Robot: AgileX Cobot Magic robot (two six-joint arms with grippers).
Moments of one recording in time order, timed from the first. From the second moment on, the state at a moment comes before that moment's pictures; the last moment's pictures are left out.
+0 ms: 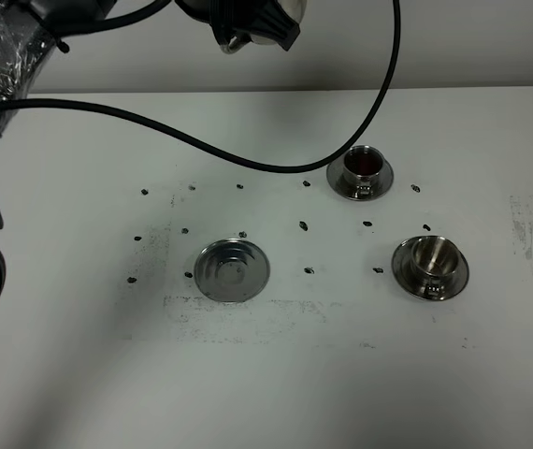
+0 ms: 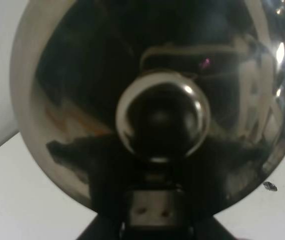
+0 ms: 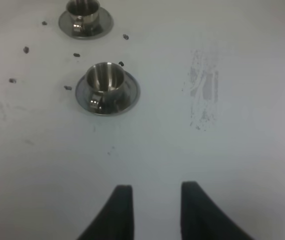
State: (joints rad) left arm -0.59 2.18 -2.42 0.25 1.19 0.14; right arm 0.09 0.06 -0.52 0.08 1.11 -0.13
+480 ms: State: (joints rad) left arm -0.55 2.16 -2.38 0.27 1.19 0.12; right arm 0.09 0.06 -0.52 0.08 1.11 -0.13
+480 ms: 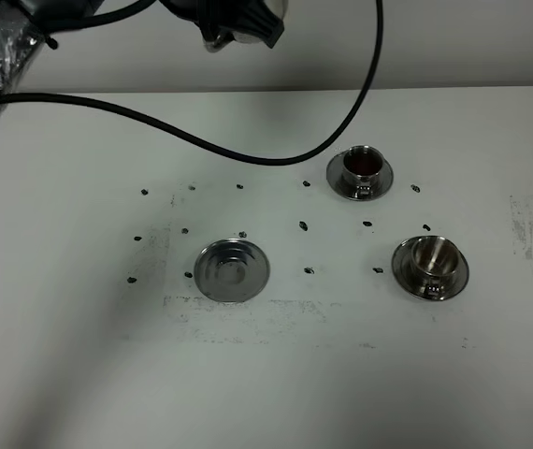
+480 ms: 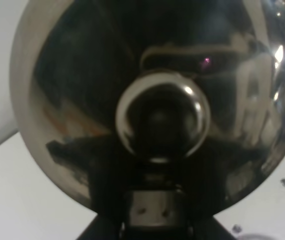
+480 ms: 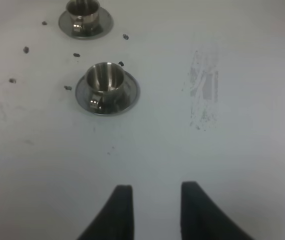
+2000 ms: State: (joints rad) left arm -0.57 1.98 -1.82 -0.01 1.05 0.52; right arm 0.09 0.06 -0.52 0.08 1.11 -0.13
